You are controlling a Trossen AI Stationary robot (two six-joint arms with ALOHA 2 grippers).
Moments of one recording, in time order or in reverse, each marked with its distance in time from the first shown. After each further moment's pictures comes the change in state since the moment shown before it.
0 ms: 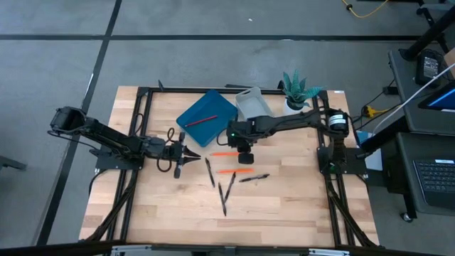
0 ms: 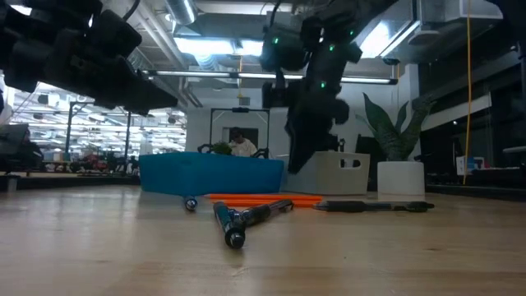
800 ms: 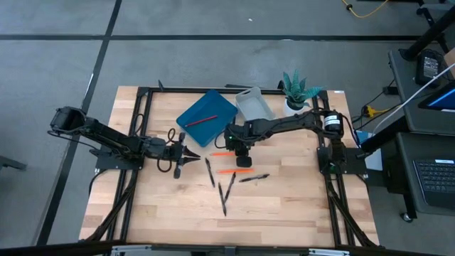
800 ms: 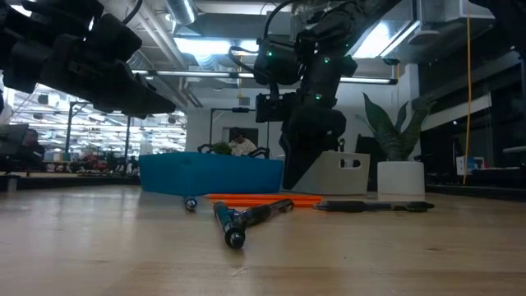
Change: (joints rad) left arm 0.000 0.000 0.000 -0.025 0.000 0.000; right arm 0.010 0.059 -0.001 0.061 -0.070 0.009
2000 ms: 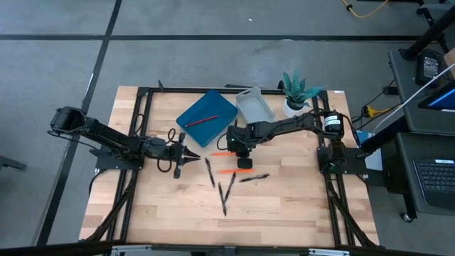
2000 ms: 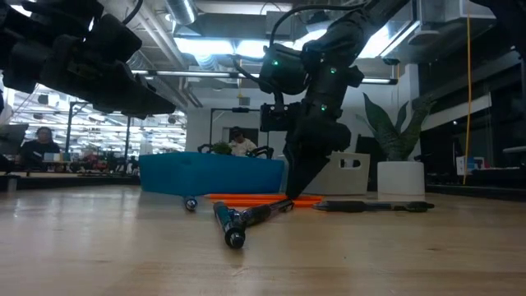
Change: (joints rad) left arm 0.000 0.000 0.000 -0.004 0.000 0.000; right arm 0.007 0.011 -0.086 0.092 0.001 0.021
